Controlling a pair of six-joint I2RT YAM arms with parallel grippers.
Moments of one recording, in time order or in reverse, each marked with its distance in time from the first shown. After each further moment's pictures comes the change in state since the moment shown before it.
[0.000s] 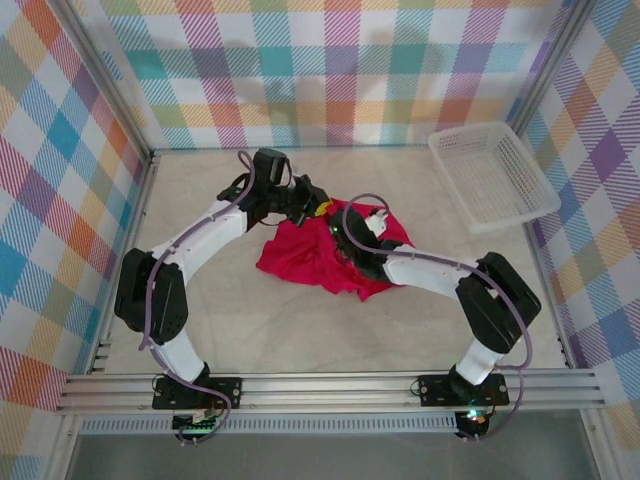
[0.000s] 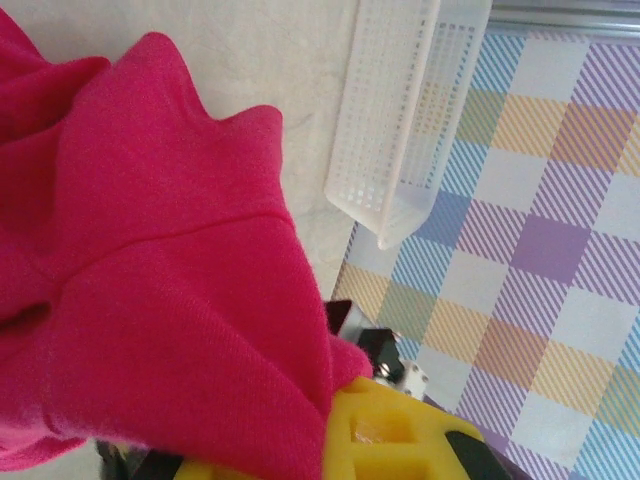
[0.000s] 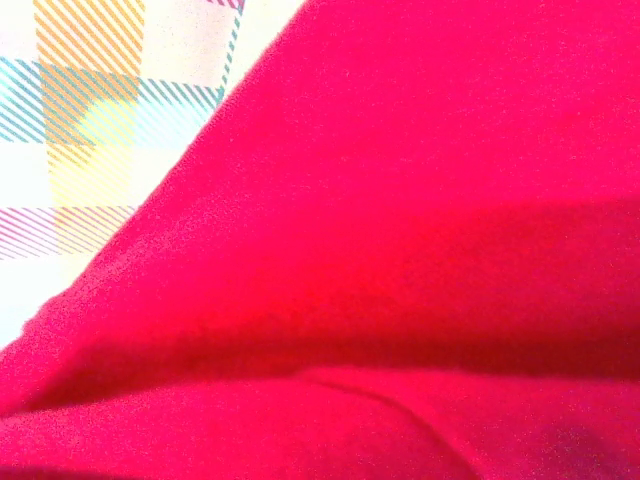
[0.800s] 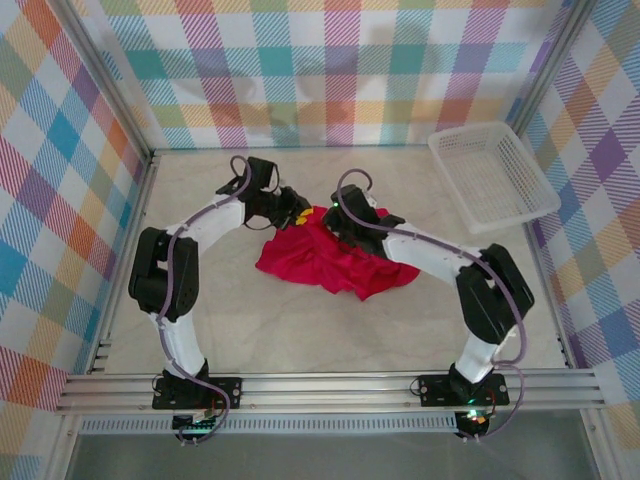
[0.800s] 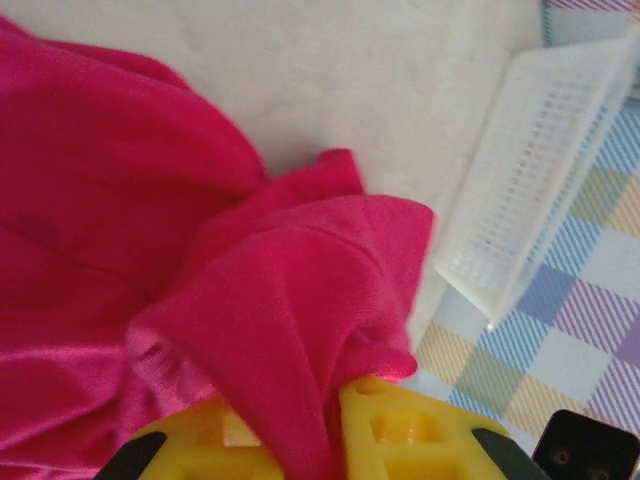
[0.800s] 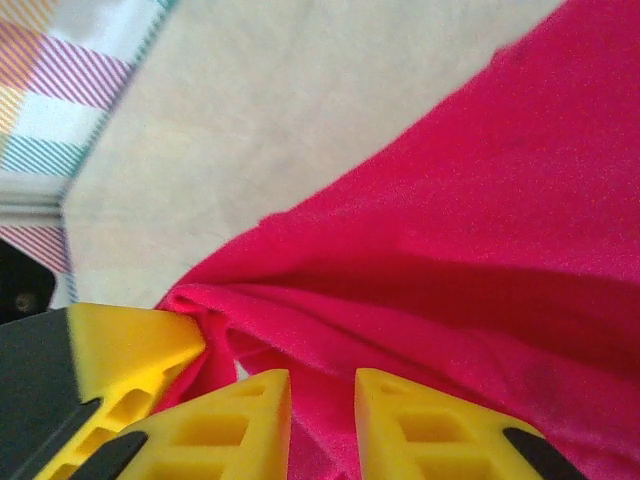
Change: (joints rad) left arm 0.129 0.174 -0.016 -0.062 -0.001 0.142; right arm -0.081 0.115 0.217 -0.240 -0.281 -0.385
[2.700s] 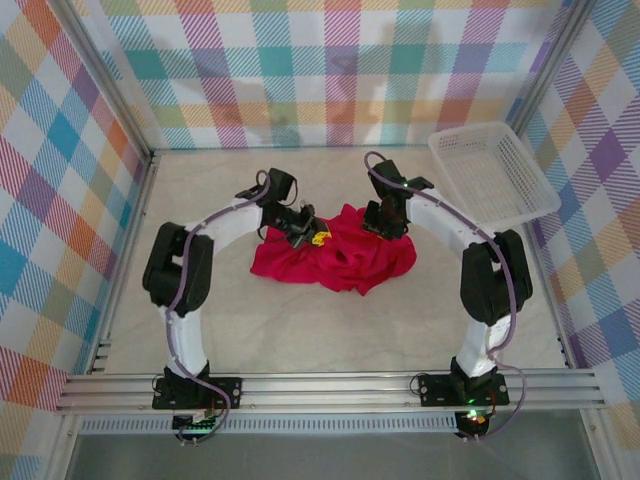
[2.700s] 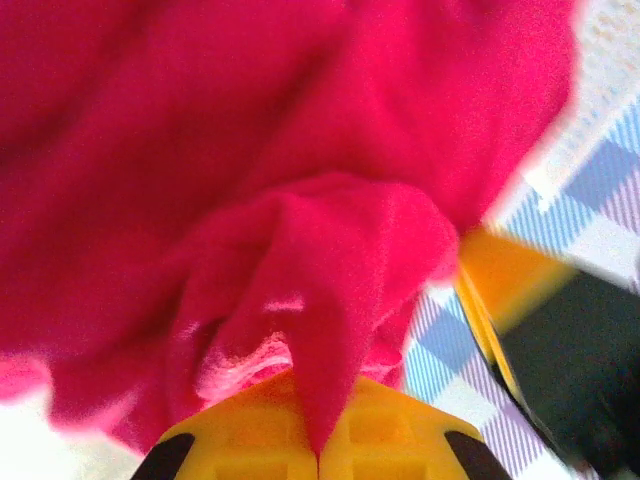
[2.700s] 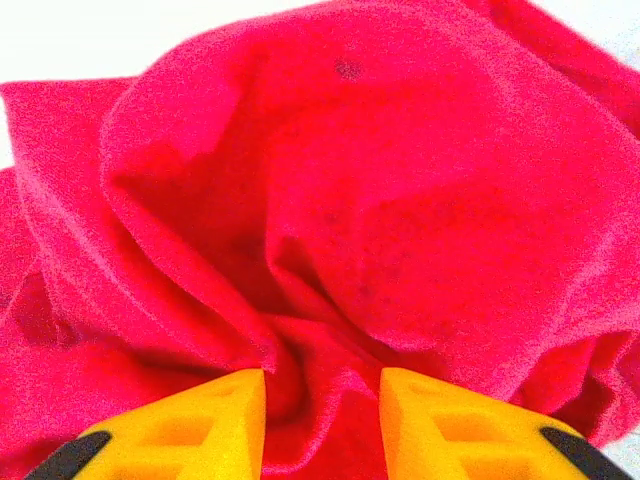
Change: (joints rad) left arm -0.097 0.098 0.059 -0.126 0.194 0.026; right arm -0.254 0.045 0.234 -0.637 -0.179 -0.430
